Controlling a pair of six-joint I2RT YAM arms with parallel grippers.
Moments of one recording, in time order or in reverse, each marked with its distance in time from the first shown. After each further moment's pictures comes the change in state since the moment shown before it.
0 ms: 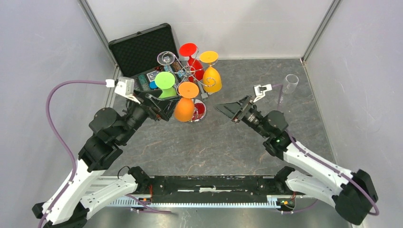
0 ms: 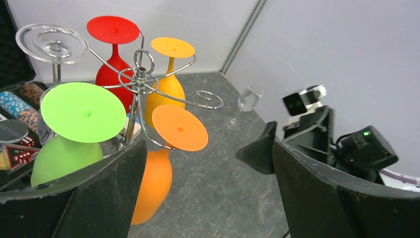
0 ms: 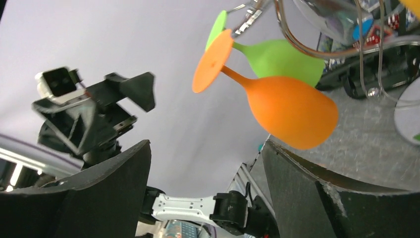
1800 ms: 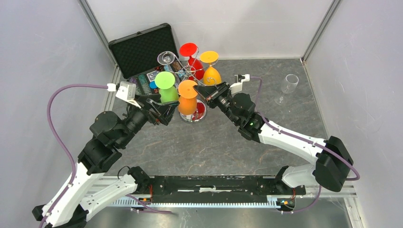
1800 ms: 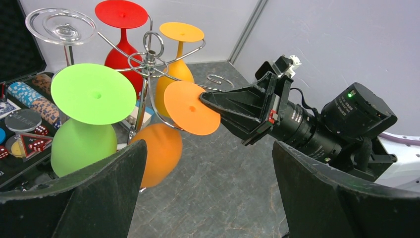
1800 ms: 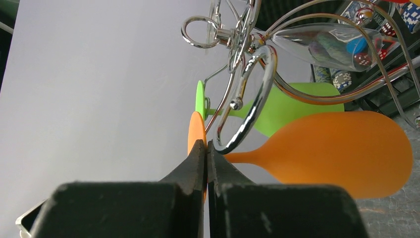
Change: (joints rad) left arm 0.000 -0.056 -0.042 -0.038 -0.003 0.035; right arm 0.196 0.436 0.378 -0.099 0.458 0.212
